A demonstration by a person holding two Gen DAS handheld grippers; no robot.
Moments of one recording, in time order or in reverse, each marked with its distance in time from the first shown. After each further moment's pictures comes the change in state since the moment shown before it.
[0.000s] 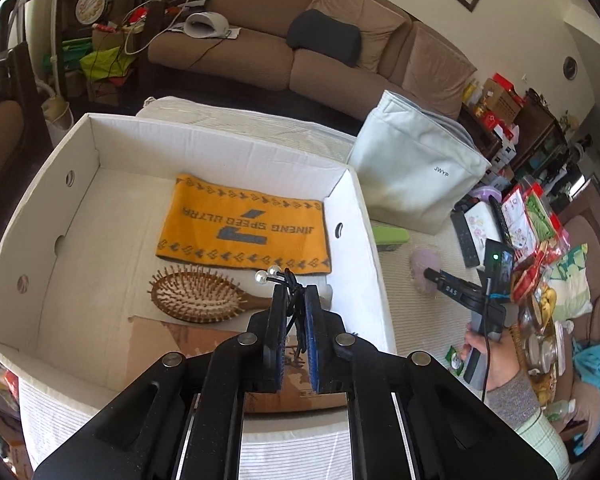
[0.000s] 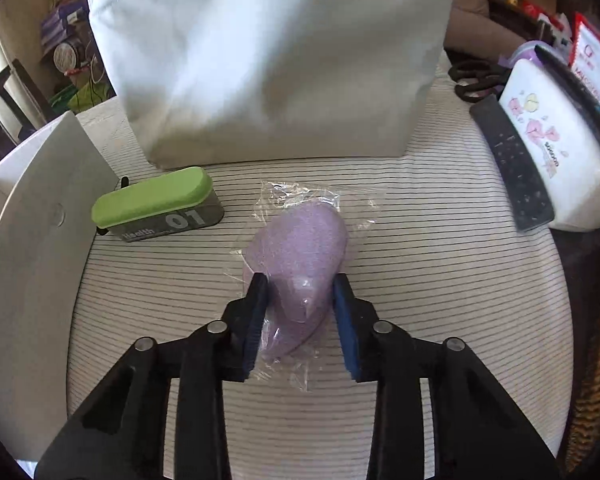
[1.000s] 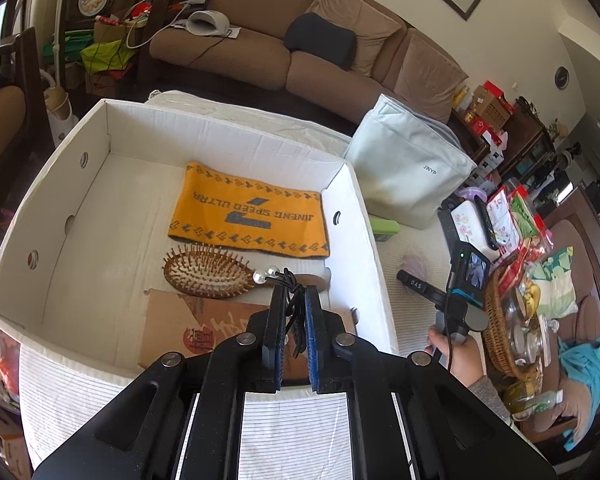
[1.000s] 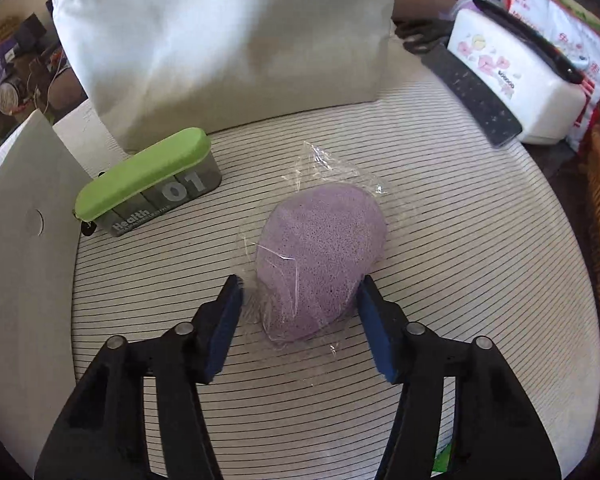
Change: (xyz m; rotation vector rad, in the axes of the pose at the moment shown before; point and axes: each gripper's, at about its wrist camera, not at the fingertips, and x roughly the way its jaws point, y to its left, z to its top) left arm -0.026 0.023 -0.019 -0.022 -0.005 -0.061; right arm 0.008 0.028 -0.027 0.220 0.021 -0.148
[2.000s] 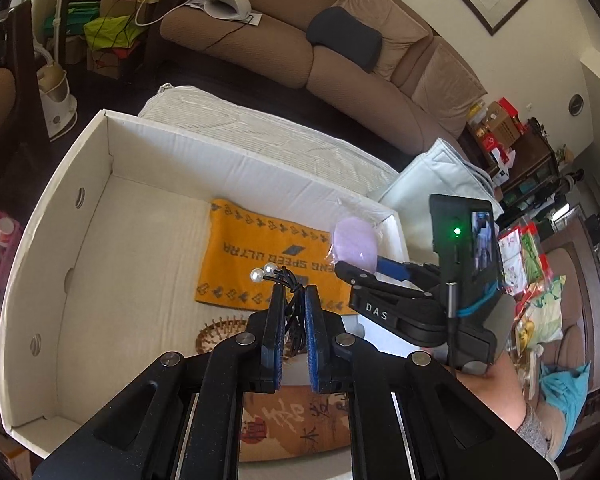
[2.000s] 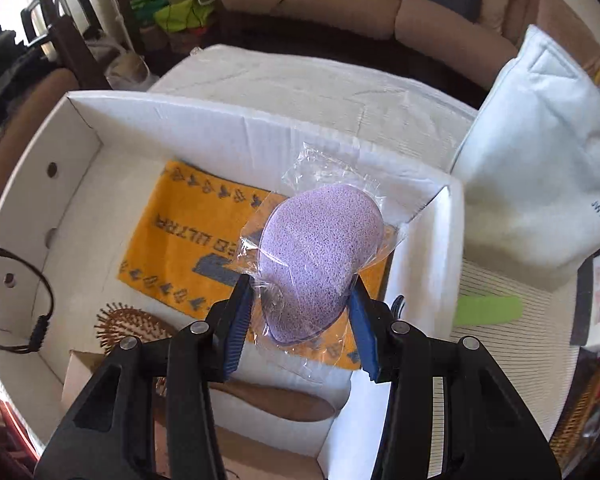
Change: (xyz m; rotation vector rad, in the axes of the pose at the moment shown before) left arm 0.052 0.073 0.088 -0.088 0.069 -0.030; right arm -0.036 0.285 0.041 -0.567 0.138 0.130
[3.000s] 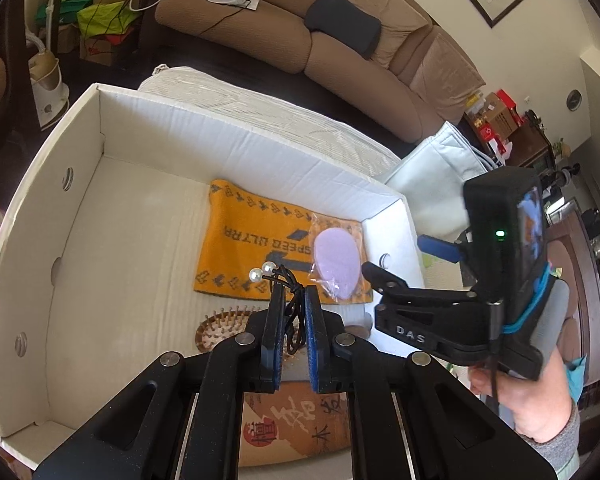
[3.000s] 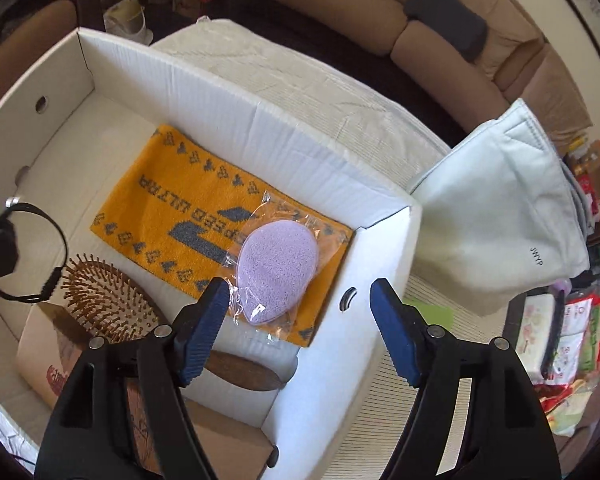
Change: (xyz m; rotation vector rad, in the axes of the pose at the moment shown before) left arm 0.022 0.003 -0.007 0.015 0.046 -0.028; right arm -0.040 0.037 -0.016 -0.196 0.006 -0.200
